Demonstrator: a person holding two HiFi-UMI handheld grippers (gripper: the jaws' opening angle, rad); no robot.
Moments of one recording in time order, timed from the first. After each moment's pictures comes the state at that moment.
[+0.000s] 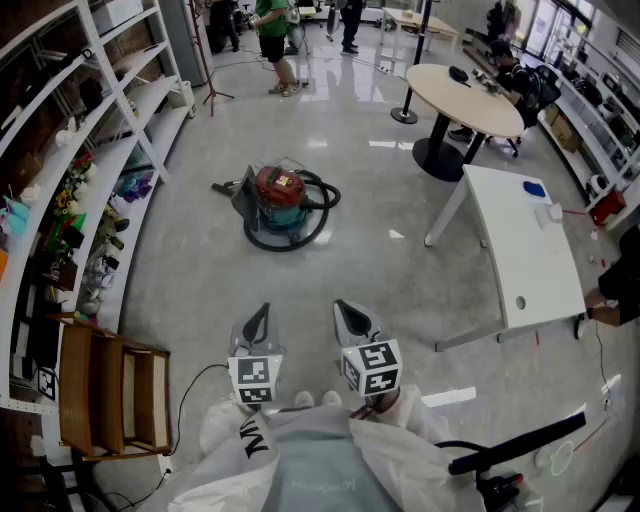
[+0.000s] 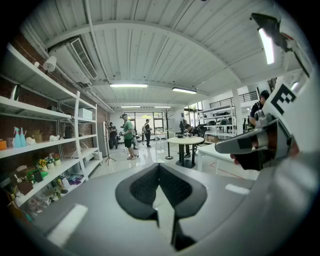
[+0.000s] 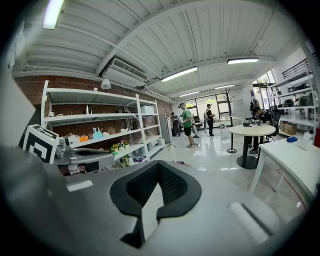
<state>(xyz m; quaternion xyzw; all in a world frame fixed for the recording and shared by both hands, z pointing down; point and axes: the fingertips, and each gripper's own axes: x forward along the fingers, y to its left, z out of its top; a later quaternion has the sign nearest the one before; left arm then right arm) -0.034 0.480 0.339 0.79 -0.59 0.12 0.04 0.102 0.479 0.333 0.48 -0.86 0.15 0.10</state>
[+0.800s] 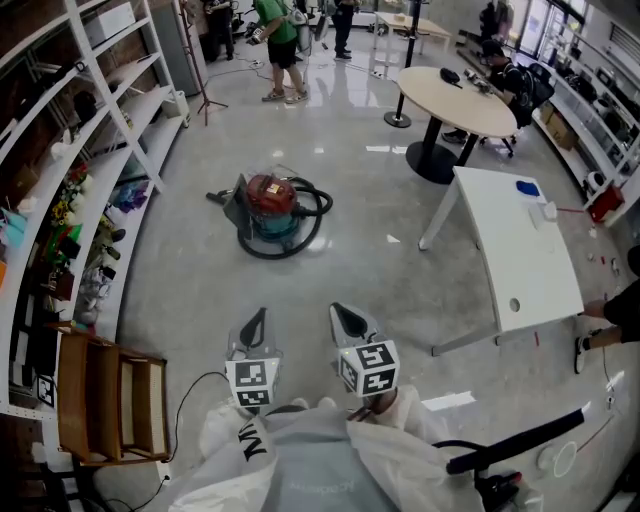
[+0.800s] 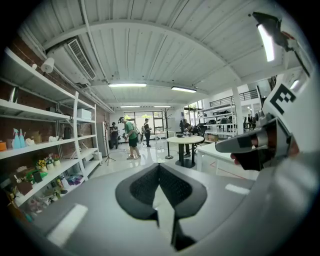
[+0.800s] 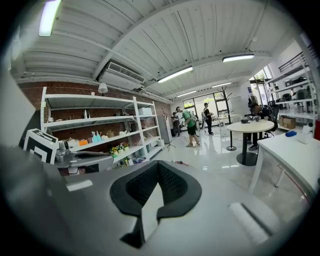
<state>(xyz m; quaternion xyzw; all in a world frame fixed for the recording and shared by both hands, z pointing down) -0.012 0.472 0.348 0.79 -0.60 0.13 0.04 0.130 0.470 0.337 0.48 -0.86 0.16 0.08</state>
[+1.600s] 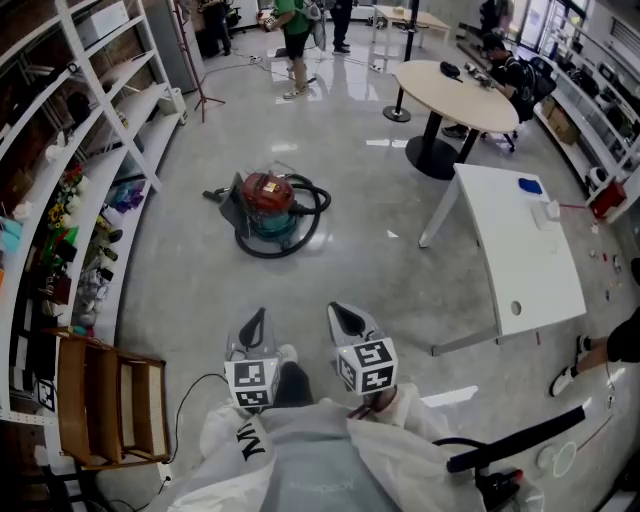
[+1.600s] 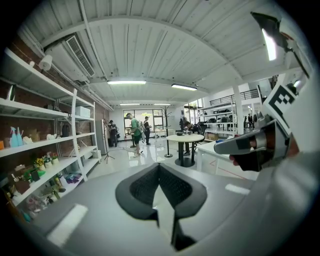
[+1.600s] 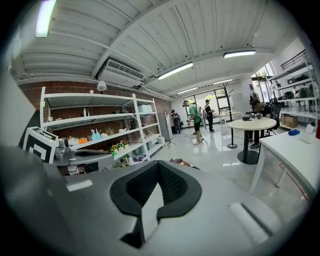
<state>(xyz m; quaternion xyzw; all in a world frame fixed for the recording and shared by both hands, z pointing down) 0.001 0.452 0.353 0.79 -0.60 0.13 0.05 0.136 0.447 0.352 0.47 -0.86 0.17 0.09</state>
